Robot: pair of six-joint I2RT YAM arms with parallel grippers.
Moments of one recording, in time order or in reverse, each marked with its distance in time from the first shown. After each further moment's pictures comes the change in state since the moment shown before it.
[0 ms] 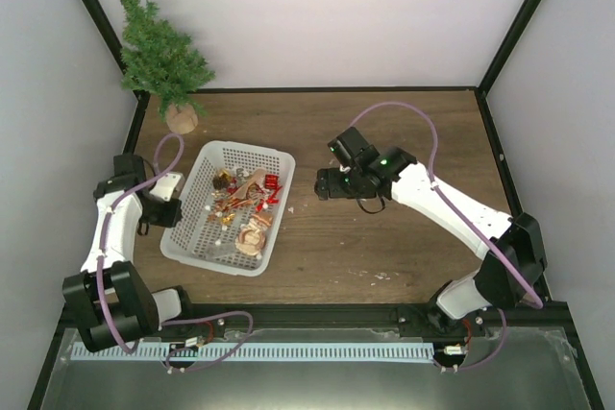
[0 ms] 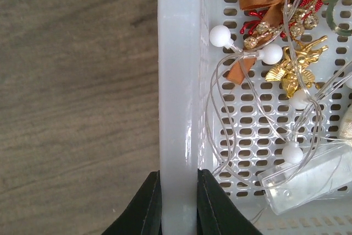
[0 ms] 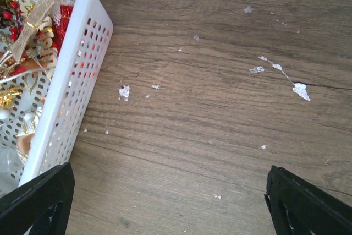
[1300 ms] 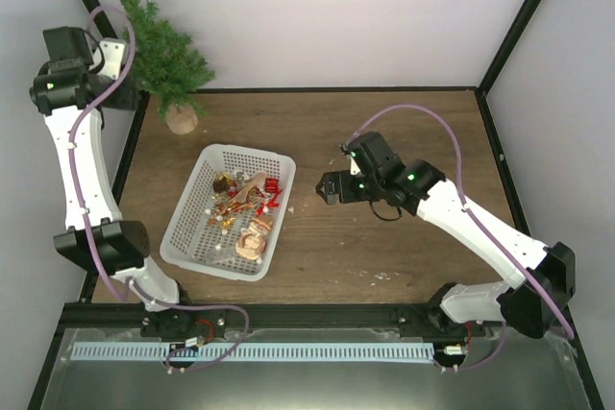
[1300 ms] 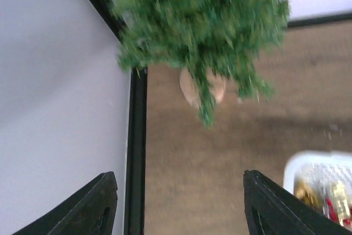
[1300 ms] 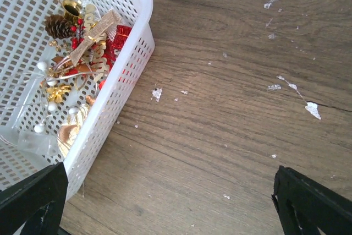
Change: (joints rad) left arm -0.002 0.402 1.189 -0.264 -0.130 -0.113; right arm -0.006 -0.200 -0.104 0.082 -0.068 -0.104
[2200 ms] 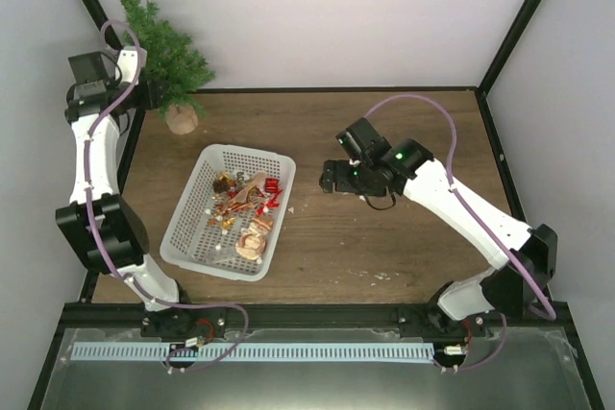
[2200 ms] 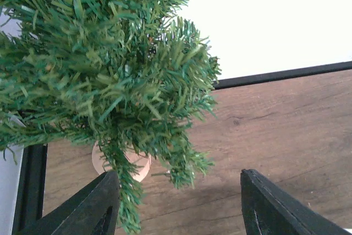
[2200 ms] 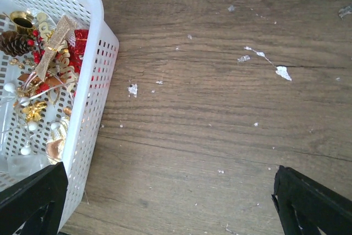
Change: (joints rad) left arm 0.025 0.097 -0.320 0.619 0.440 -0.142; right arm 0.000 0.131 0.199 -0.240 0.072 0.208
